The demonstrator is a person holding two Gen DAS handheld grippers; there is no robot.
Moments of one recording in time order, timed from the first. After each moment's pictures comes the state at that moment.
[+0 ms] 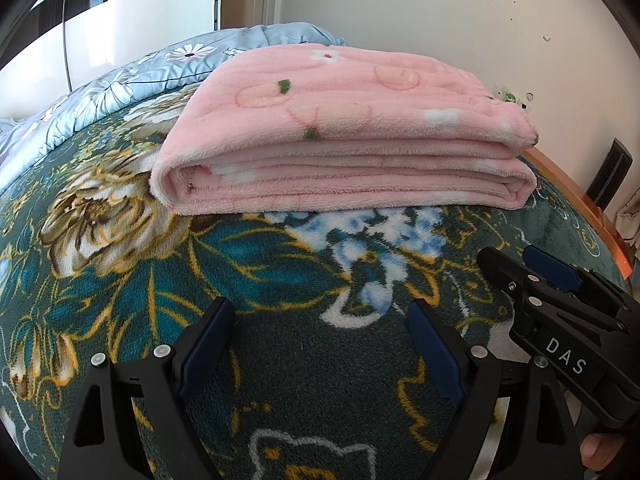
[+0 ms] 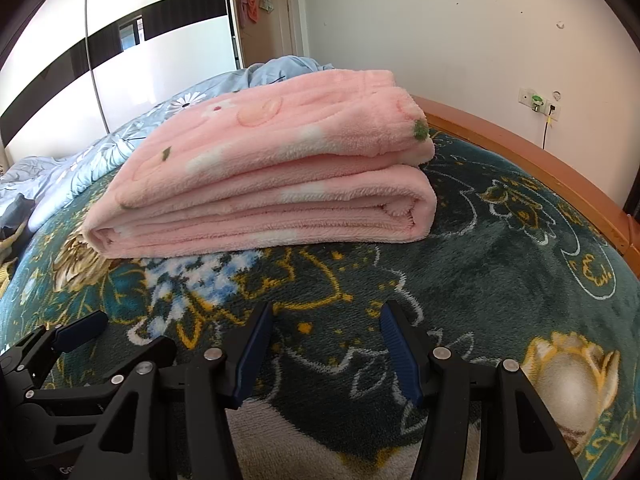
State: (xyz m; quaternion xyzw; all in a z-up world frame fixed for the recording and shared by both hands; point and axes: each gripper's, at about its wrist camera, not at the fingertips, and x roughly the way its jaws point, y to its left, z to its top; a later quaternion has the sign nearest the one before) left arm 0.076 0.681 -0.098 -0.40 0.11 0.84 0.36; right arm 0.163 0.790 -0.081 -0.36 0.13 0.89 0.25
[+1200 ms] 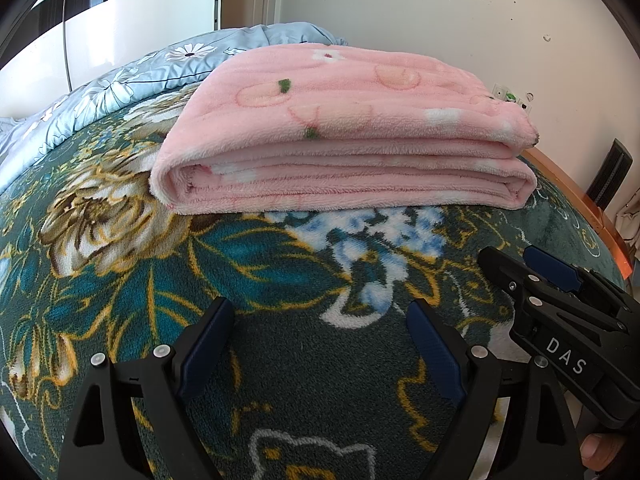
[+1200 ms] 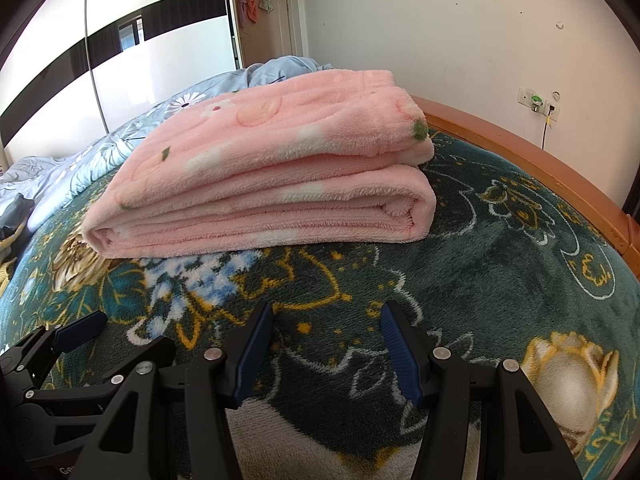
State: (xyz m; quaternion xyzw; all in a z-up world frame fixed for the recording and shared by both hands) left arm 0.080 0.680 -0.098 -0.40 0.11 0.83 0.36; right arm 0.152 0.788 -0.082 -0.36 0.13 0.89 0.24
